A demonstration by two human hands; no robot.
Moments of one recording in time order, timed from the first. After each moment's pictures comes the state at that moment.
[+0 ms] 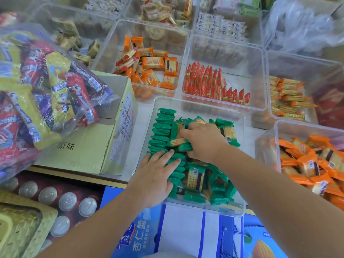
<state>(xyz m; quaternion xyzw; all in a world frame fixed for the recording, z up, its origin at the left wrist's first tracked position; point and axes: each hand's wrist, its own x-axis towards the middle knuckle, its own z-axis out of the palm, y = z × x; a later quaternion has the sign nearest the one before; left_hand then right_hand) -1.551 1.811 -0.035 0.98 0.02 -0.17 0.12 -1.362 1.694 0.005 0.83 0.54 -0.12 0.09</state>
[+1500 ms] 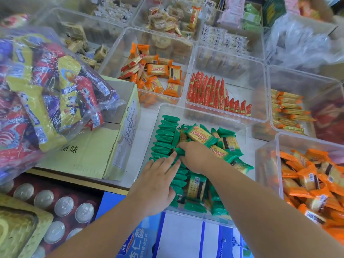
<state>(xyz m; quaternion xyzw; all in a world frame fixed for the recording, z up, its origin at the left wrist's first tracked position) -1.554 1.810 -0.038 0.98 0.03 -0.13 0.15 -1.382 1.716 -0.017 0.87 0.39 -0.31 -0.01</state>
